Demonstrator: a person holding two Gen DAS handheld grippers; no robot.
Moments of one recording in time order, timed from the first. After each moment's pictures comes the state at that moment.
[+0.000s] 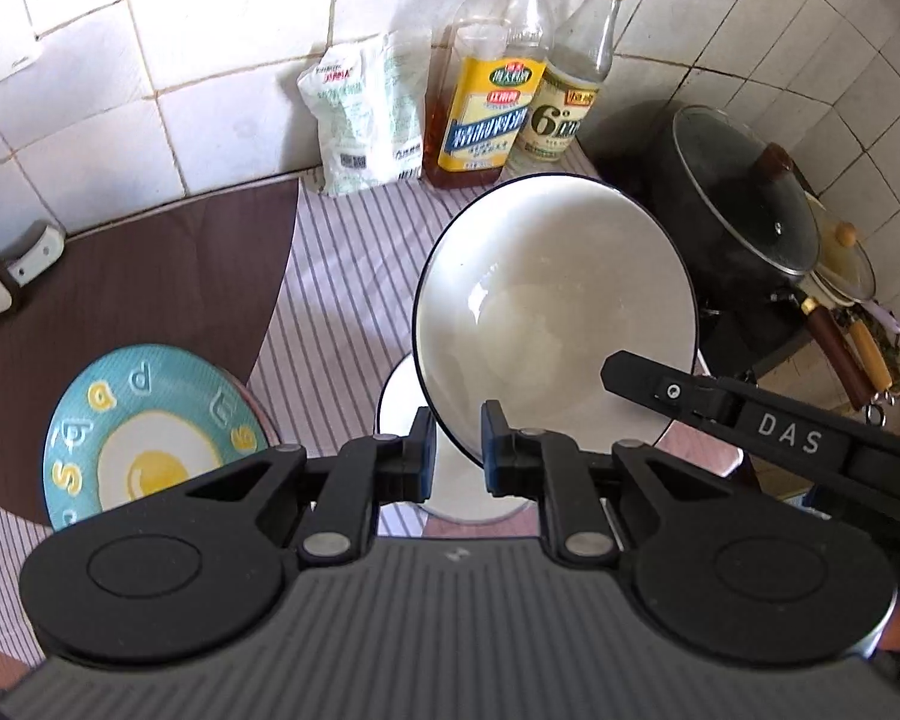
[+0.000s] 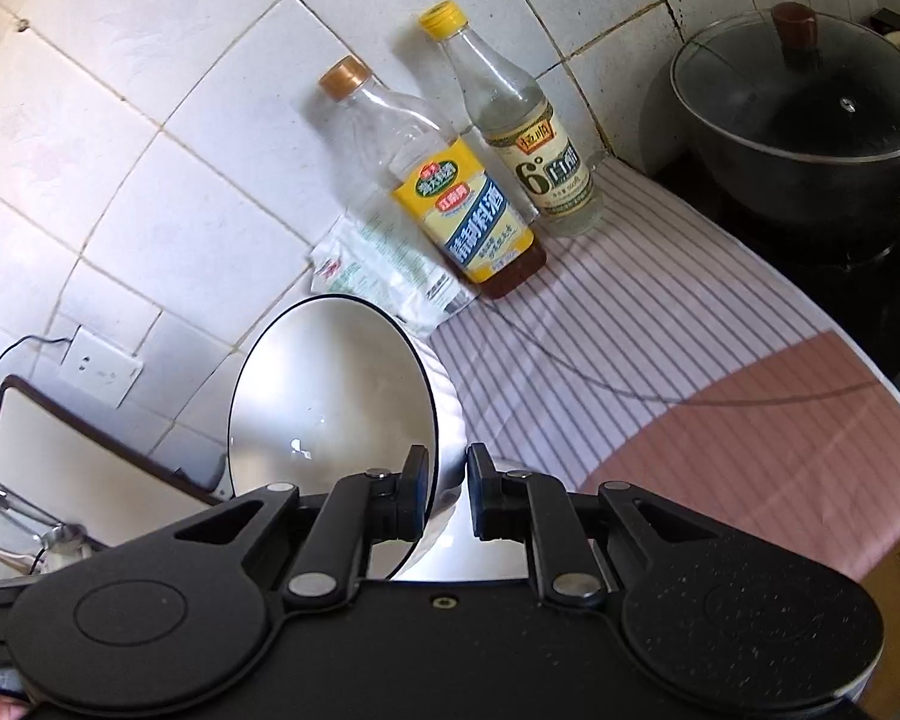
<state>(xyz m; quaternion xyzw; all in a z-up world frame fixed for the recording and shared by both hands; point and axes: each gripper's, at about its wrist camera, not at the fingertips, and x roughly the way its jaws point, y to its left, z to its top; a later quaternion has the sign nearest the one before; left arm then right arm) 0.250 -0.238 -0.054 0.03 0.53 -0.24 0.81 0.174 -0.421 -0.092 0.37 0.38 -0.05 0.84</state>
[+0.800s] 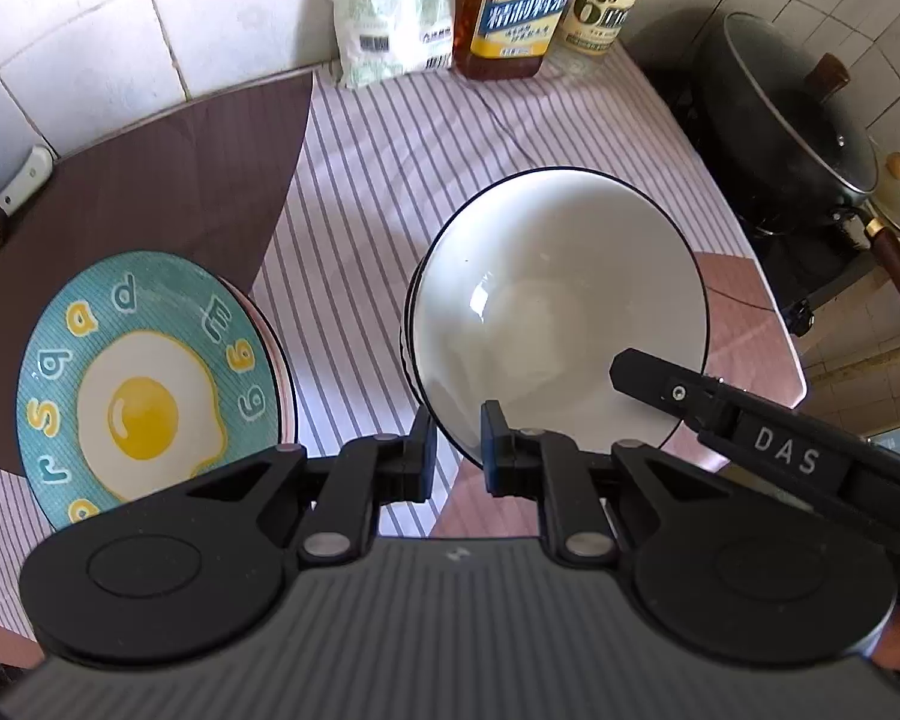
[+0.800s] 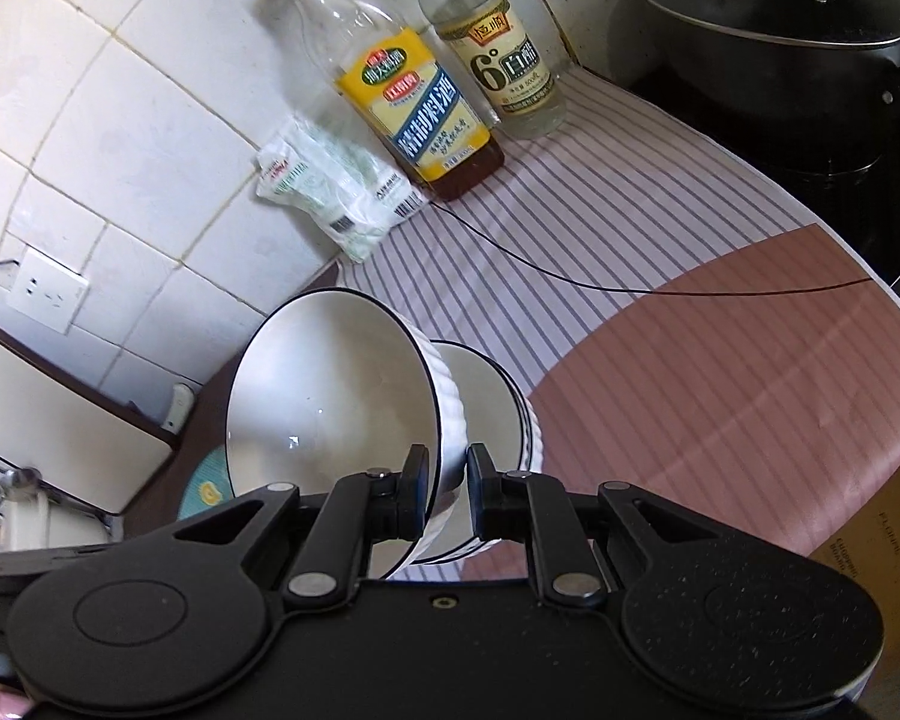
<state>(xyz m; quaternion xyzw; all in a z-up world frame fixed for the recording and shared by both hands) 0.249 -0.237 -0.121 0.06 0.59 -0.21 0.78 0.168 -0.403 -0.149 0.36 0.44 -0.06 0.82</state>
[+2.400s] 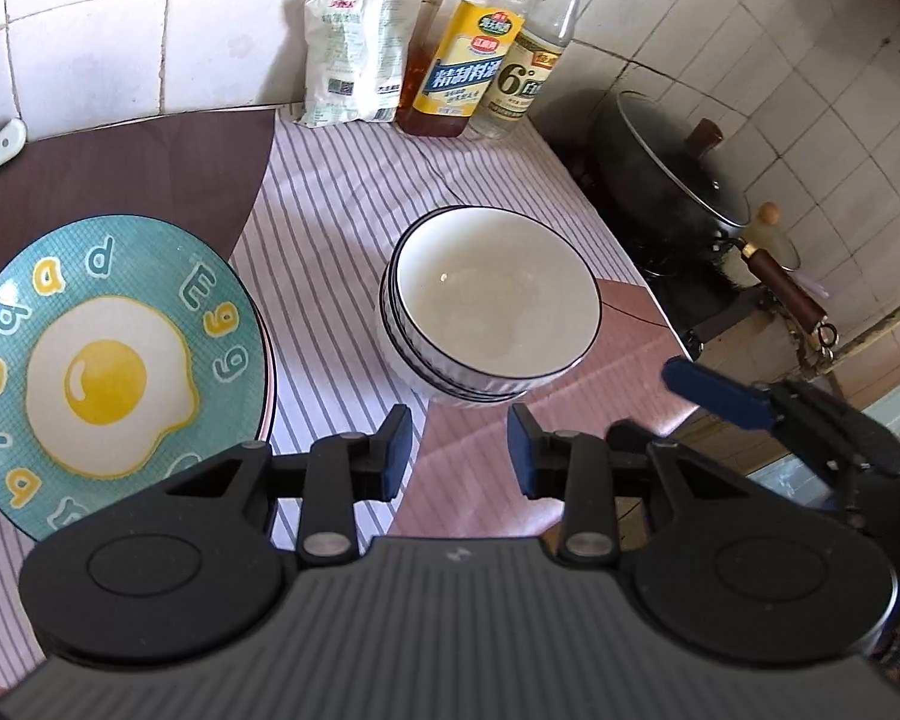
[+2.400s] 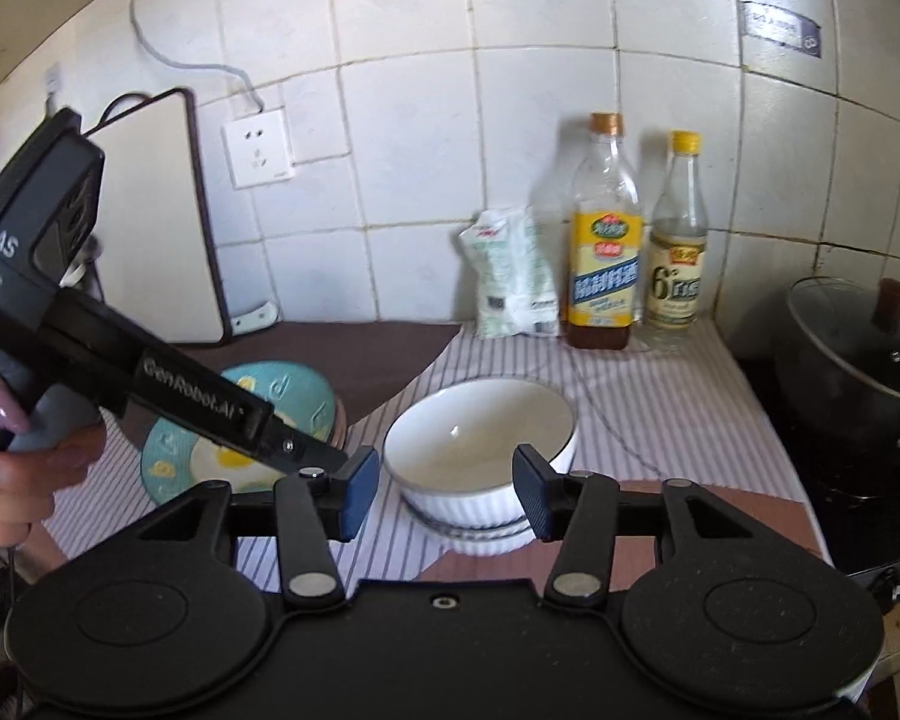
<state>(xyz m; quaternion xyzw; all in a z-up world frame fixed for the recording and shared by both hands) 0.201 -0.154 -0.128 -0.04 0.49 -0.33 0.81 0.081 -0.330 -0.112 0.04 0.31 0.06 0.95</state>
